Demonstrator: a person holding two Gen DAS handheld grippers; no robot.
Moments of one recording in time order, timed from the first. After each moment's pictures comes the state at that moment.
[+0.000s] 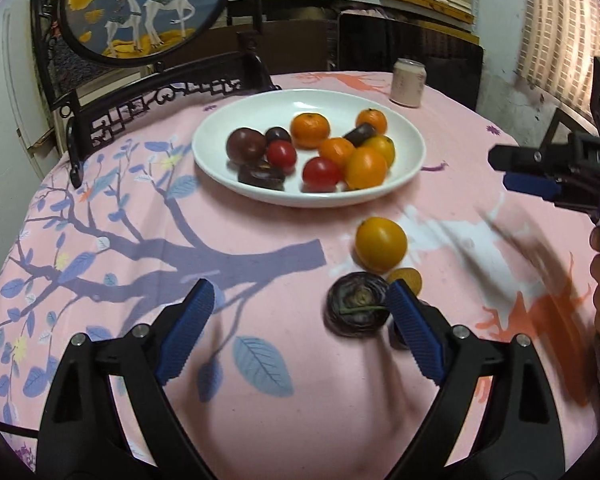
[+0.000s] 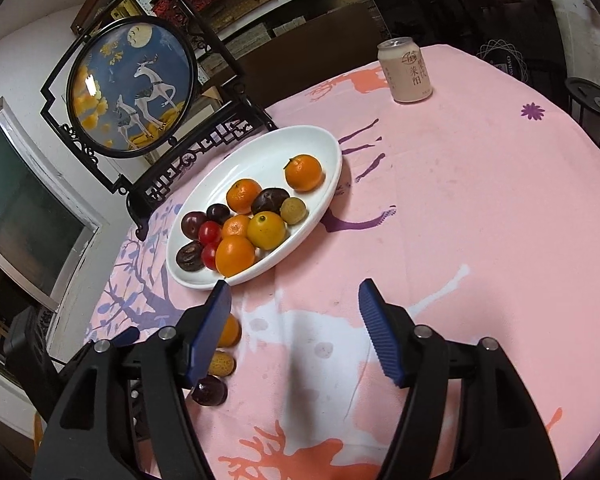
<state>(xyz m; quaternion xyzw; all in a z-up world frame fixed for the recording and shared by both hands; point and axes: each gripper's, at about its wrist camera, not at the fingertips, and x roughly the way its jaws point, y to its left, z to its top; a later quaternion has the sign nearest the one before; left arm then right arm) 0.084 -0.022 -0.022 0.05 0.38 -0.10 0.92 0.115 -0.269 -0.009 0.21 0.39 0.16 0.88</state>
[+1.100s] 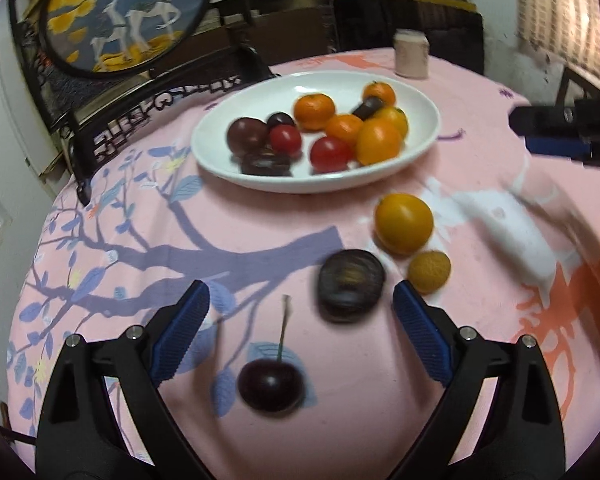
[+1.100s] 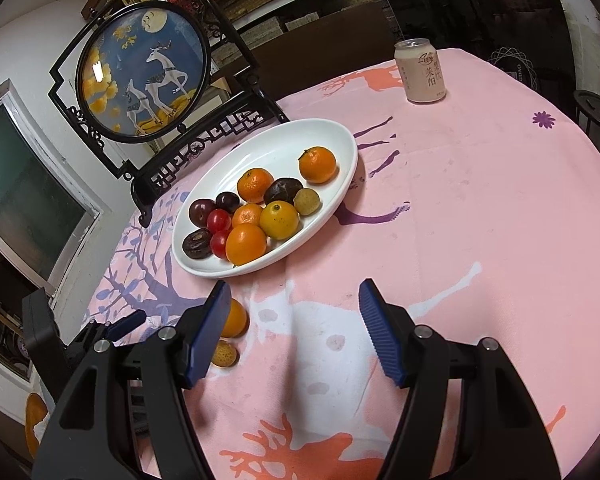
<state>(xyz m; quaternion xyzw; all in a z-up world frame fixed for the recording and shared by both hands) 0.095 -0.034 -0.040 0.13 0.39 -0.08 0.91 0.112 -0.256 -0.008 0.19 0.39 0.17 0.89</state>
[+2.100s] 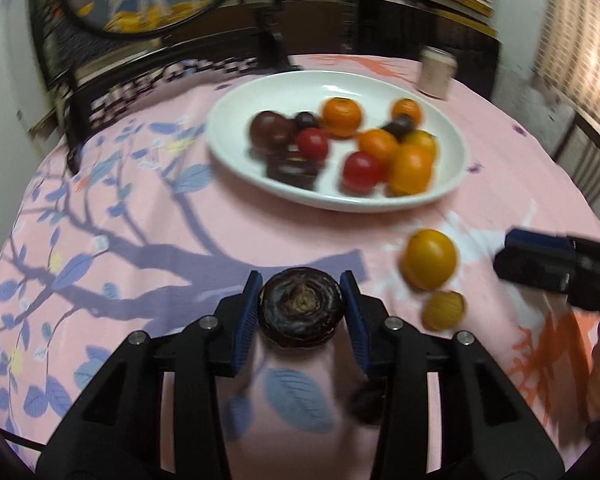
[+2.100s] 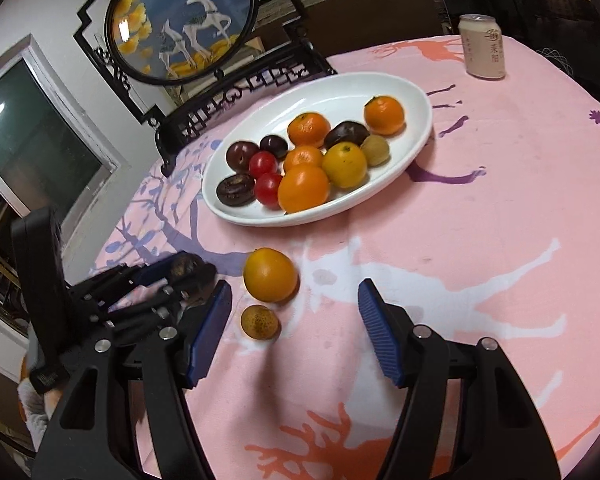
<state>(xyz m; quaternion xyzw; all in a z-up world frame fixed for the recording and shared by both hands) 0.124 -0.002 -0.033 0.03 0.41 -0.07 0.91 0.113 -0.196 -0.030 0.13 0.43 0.23 0.86</state>
